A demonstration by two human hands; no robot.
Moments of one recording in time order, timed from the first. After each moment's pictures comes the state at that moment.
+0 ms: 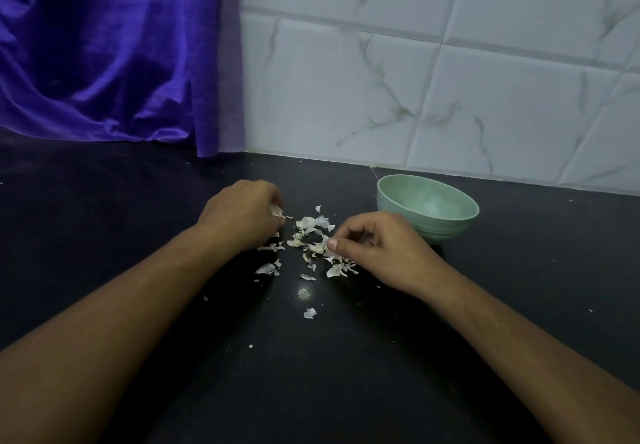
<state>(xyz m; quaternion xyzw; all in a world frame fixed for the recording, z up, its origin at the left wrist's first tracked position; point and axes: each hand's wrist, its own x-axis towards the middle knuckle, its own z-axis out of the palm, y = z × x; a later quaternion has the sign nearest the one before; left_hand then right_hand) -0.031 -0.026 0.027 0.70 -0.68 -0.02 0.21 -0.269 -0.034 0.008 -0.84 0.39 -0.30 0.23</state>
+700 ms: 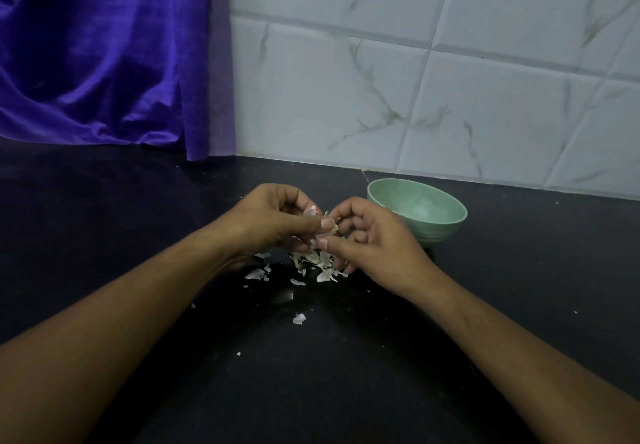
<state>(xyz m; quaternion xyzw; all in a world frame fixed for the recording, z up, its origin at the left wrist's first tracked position) -0.065 -0.012 0.030 0.45 -0.59 -0.49 0.46 -0.267 -0.031 0.010 -0.76 0.34 -0.40 0.39</state>
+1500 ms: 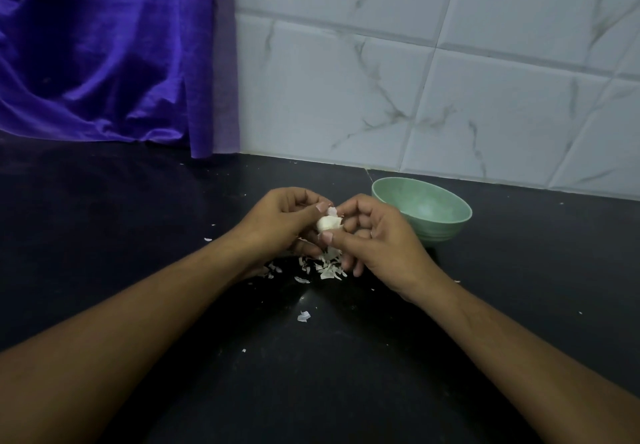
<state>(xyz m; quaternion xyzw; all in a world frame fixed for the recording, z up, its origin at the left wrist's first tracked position) -0.076 -0.016 0.015 0.44 -0.57 -0.49 0.49 -0.261 -0.031 0.007 -0.73 0.35 -0.43 0.41</state>
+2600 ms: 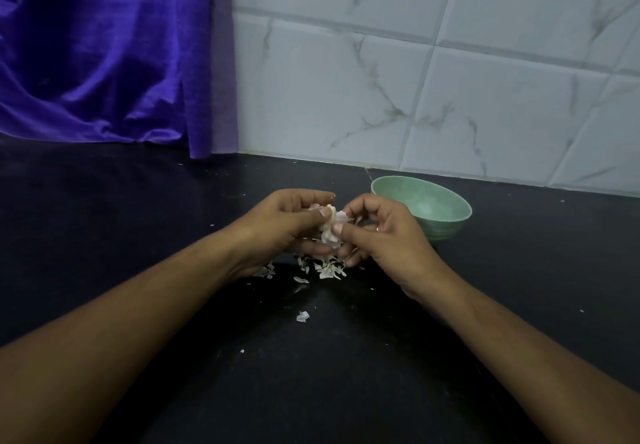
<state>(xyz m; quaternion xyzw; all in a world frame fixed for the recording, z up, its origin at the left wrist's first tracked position) -0.076 -0.014 0.019 0.39 -0.54 -0.57 0.48 -0.266 -0.035 0.007 -0.69 0.34 -0.46 0.44</state>
